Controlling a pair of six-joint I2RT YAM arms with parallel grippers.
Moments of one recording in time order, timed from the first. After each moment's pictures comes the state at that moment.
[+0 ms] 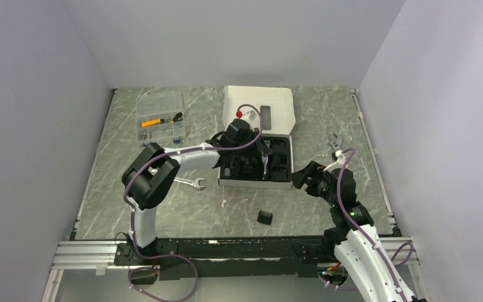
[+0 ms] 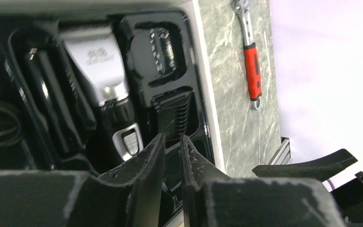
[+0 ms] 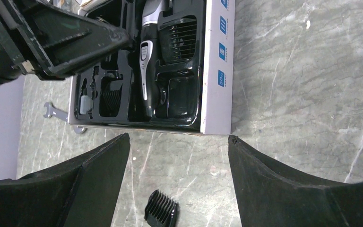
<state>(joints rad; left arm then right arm) -0.77 1.93 1.22 0.20 0.19 -0.88 0.20 0.49 0.31 -0.29 -0.16 0.65</state>
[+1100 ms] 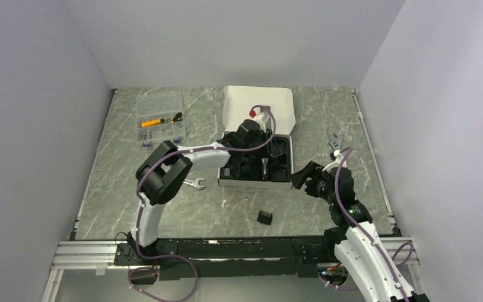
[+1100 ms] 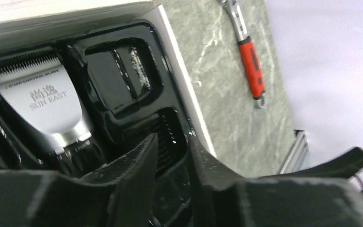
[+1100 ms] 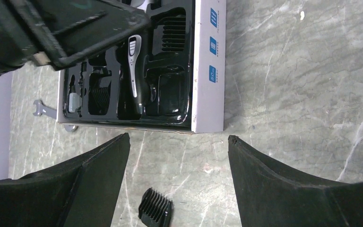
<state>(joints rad) -0.81 2.08 1.37 0.24 0.22 -0.77 0.20 0.53 0.31 -0.29 -0.15 0.63</state>
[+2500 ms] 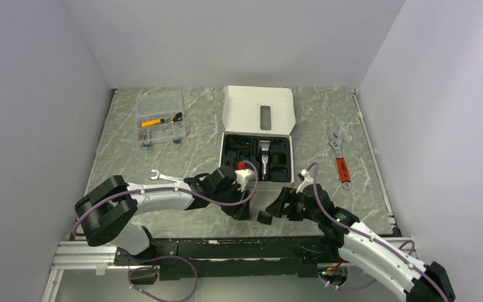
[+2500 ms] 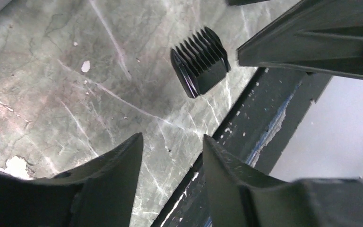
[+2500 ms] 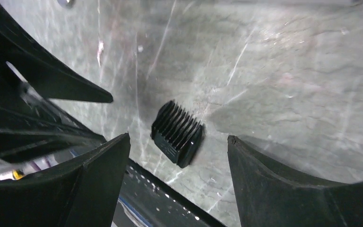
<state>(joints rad) -0.98 1.47 0.68 0.00 0.36 -0.46 0.67 0.61 0.15 -0.21 -0.19 0.81</state>
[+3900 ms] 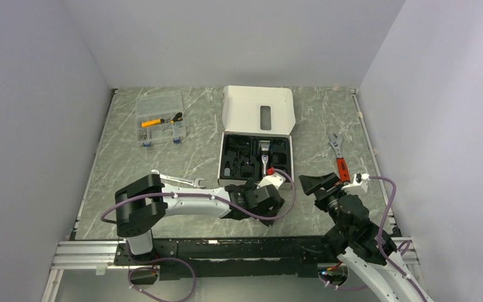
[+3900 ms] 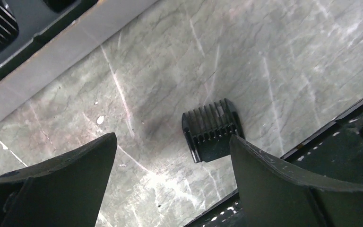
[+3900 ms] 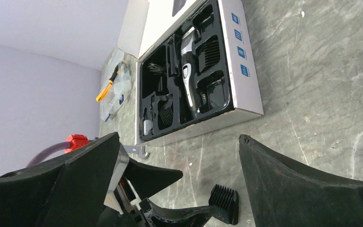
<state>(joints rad) -1.31 1.75 1.10 -0.31 -0.35 -0.54 0.67 0.04 0.41 -0.68 0.45 1.10</state>
